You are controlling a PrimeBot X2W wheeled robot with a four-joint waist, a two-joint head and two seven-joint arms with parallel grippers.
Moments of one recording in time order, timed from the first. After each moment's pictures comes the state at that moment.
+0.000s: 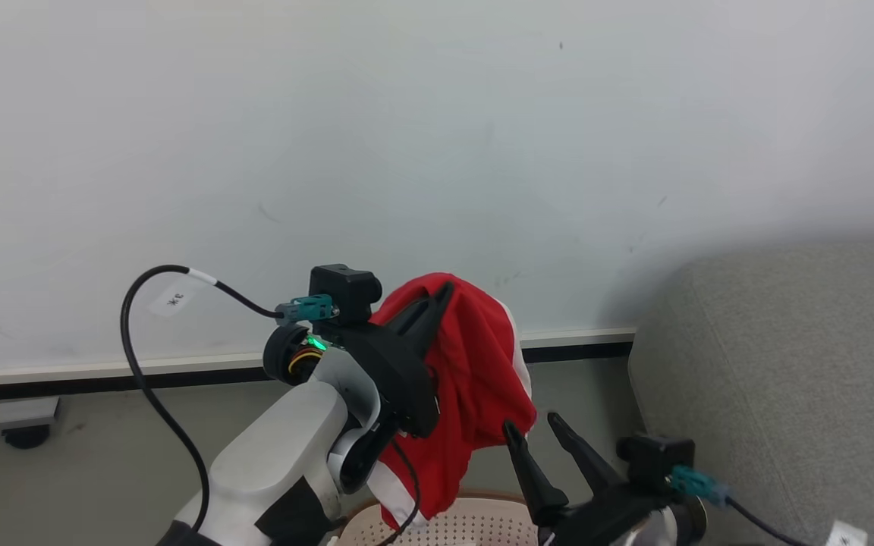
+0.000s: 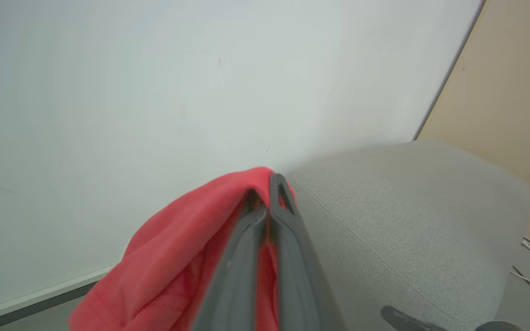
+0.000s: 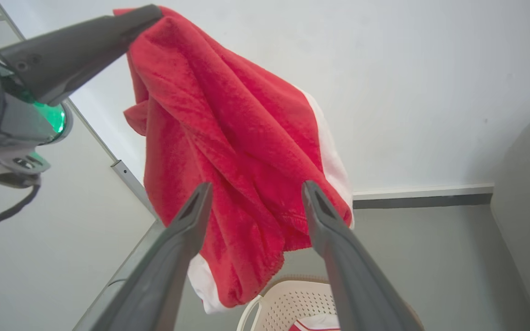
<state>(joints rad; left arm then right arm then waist) -0.85 0.05 -0.84 0.61 -0.83 -0.01 -0.07 -0.16 -0.05 0.47 0.25 0.43 0.13 -0.07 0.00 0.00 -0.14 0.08</state>
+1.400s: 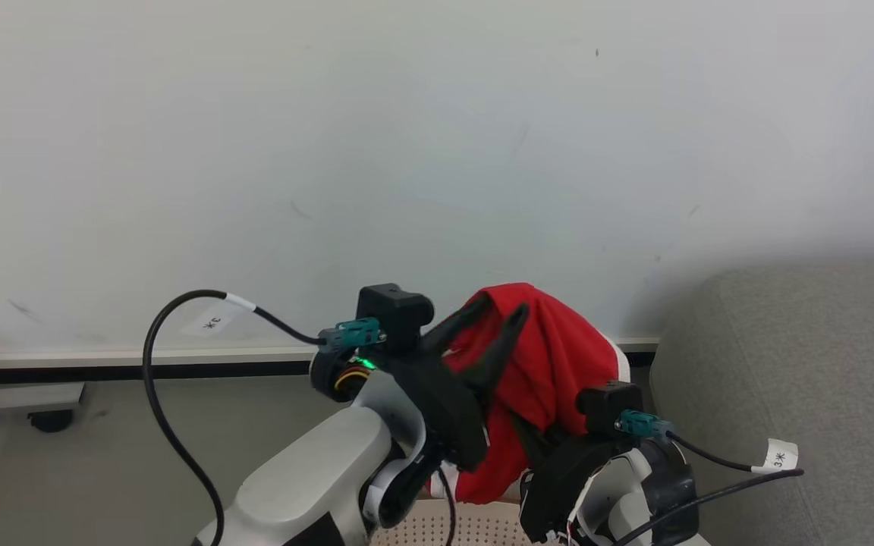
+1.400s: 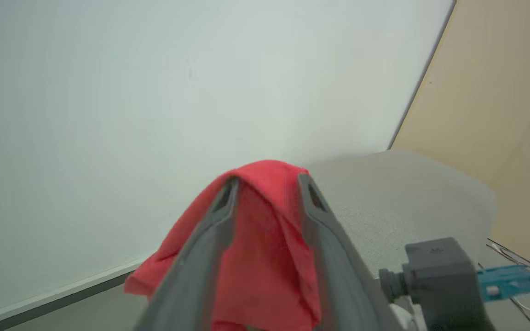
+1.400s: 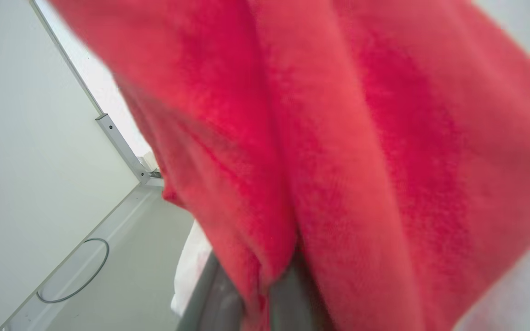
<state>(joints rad) -0.82 0.09 -0.98 0.36 -0.93 0.11 -0.08 -0.43 -0.05 0.57 0.63 0.41 0.13 -0.09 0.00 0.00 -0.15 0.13</state>
